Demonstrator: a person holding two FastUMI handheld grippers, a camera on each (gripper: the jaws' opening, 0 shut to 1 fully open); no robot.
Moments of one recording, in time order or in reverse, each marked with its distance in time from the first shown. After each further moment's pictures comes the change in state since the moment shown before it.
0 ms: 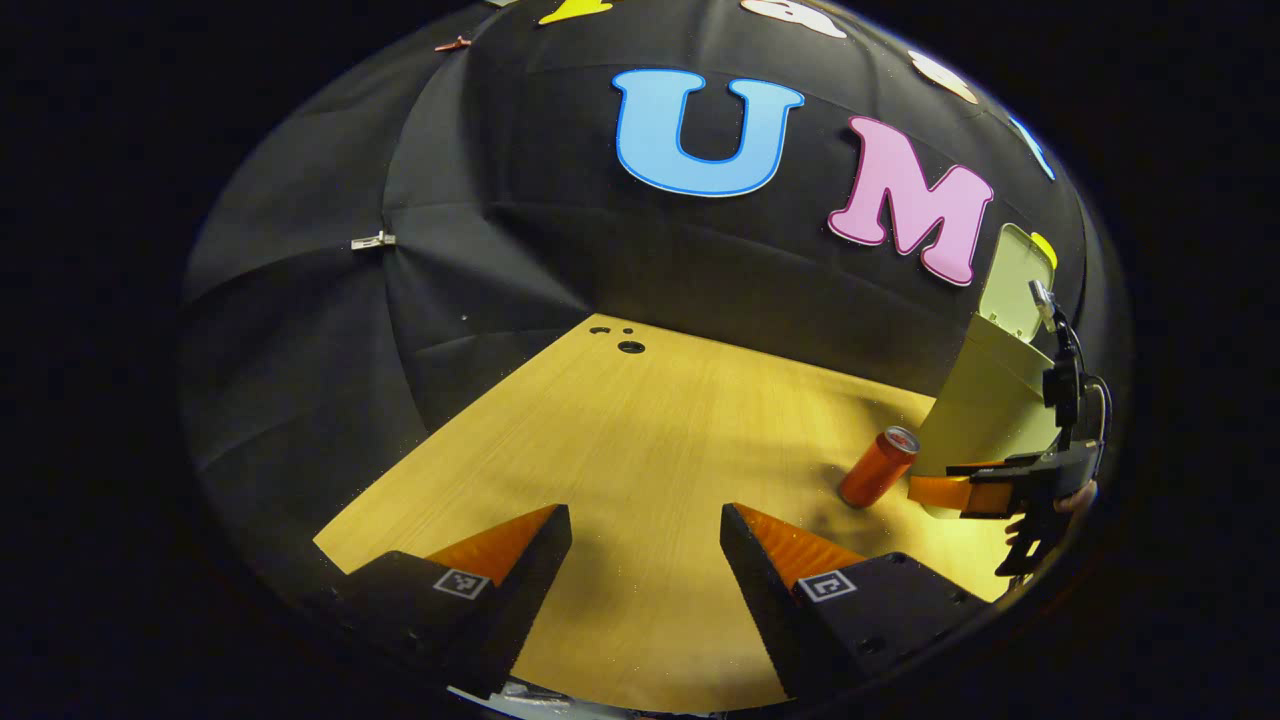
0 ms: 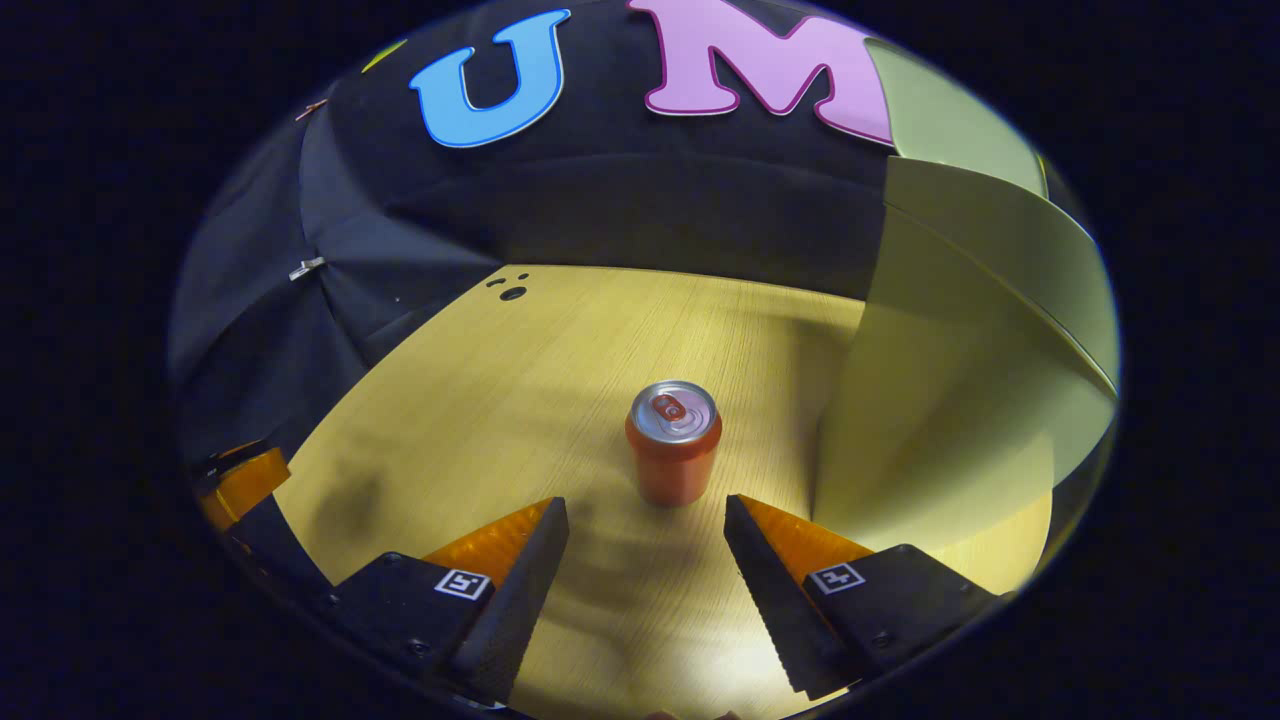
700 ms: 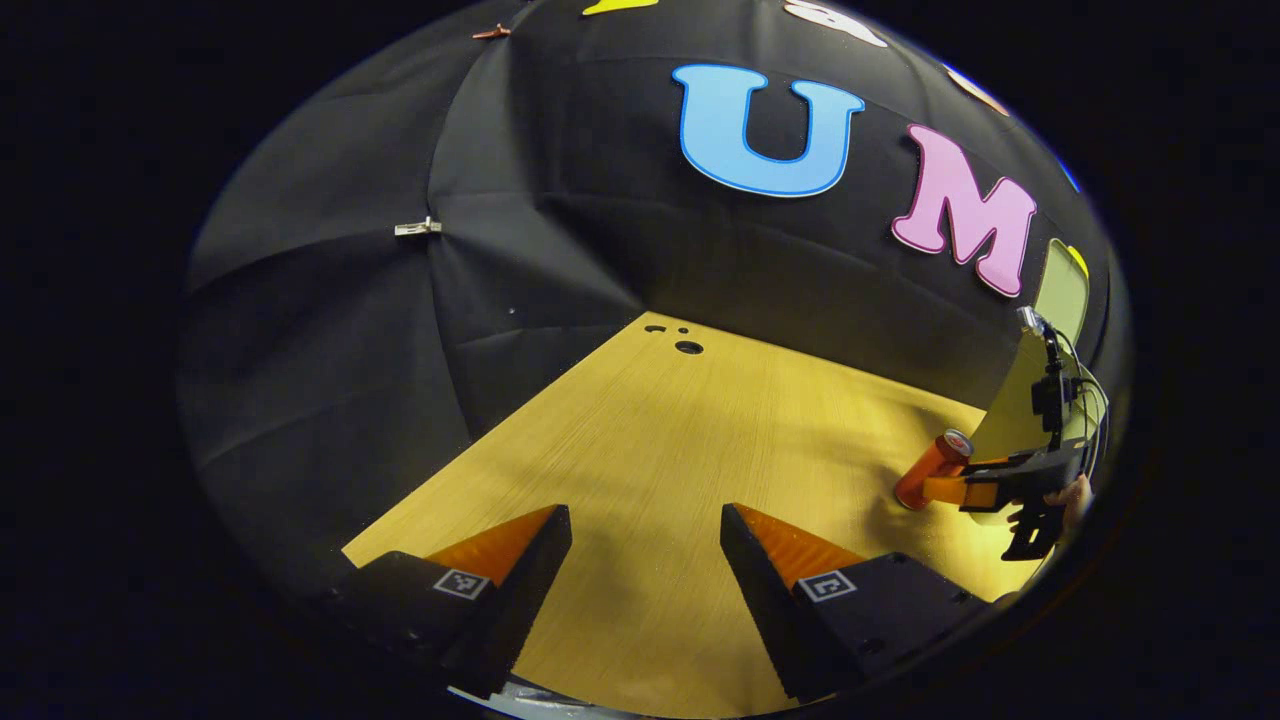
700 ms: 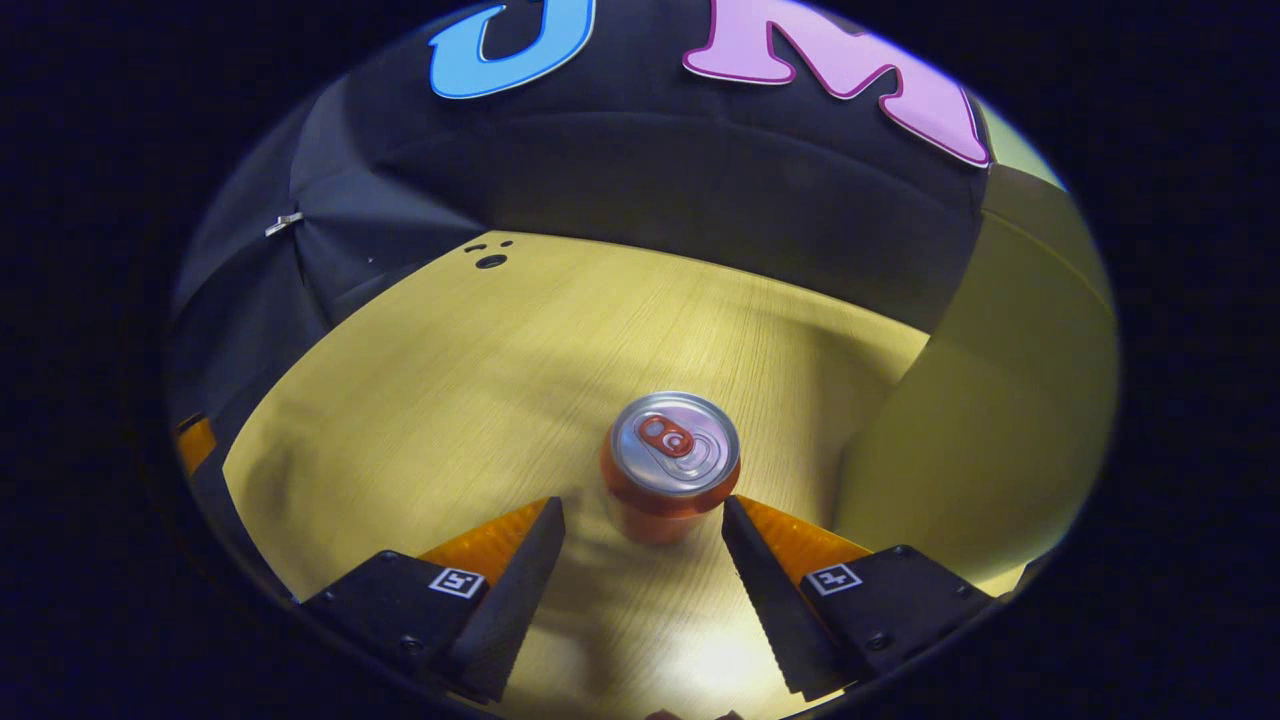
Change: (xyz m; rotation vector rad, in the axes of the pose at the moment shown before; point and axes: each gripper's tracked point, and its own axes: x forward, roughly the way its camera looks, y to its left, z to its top) left arm 0.021 0.060 -0.006 -0.043 0.012 0.086; right arm 0.075 -0.011 0.005 -0.100 0.044 -0.061
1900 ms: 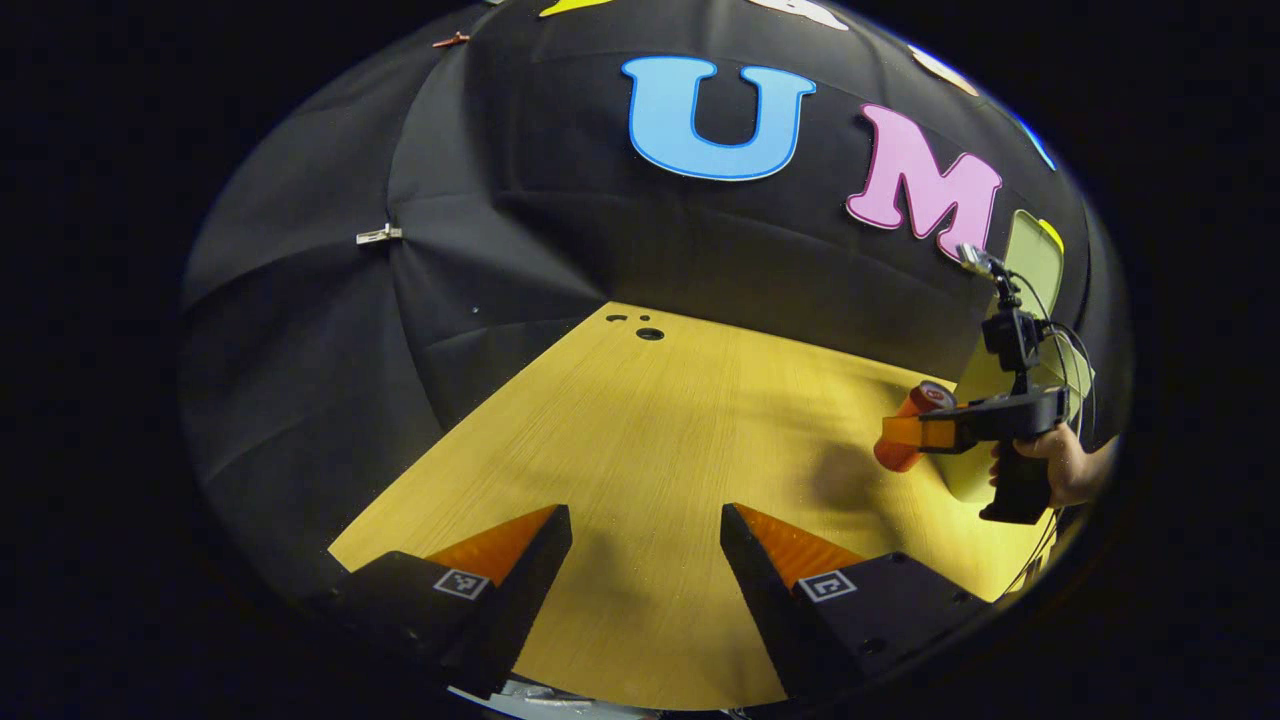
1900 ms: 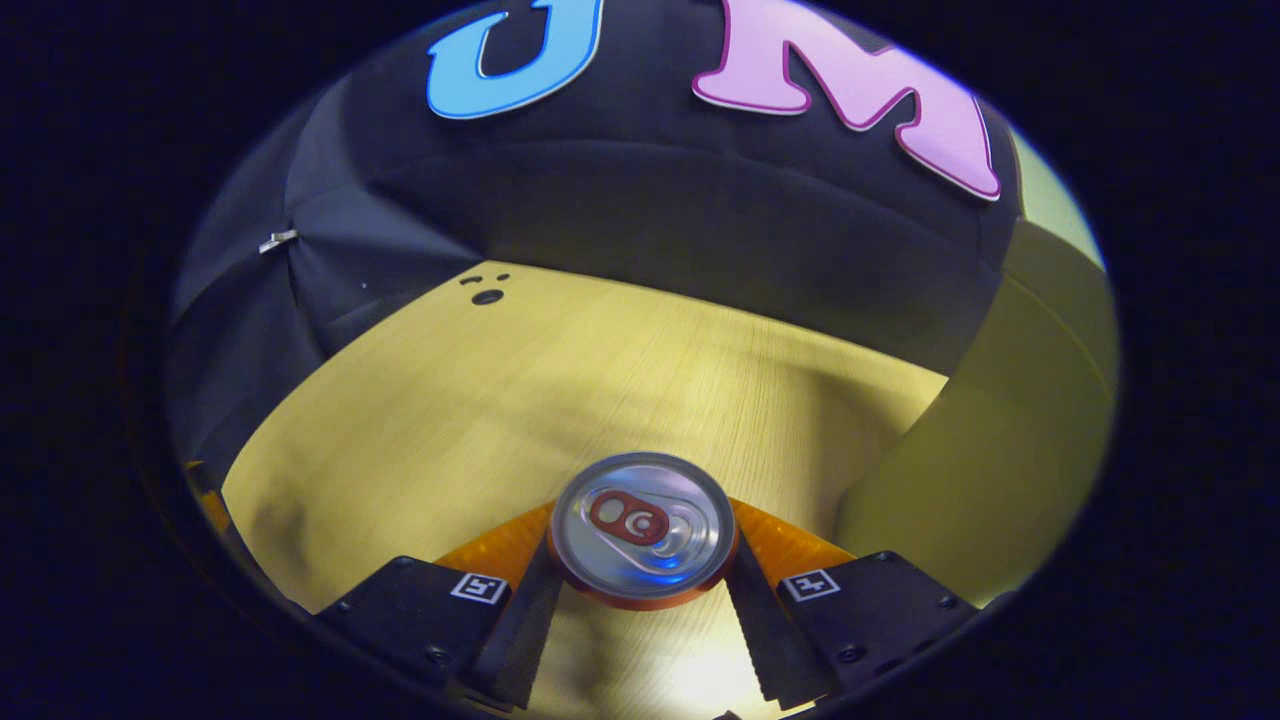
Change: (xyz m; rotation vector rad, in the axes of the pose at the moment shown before) left arm -0.010 -0.036 -0.011 0.066 0.024 -0.079; right arm -0.011 0.009 0.053 -0.027 -0.111 -0.011
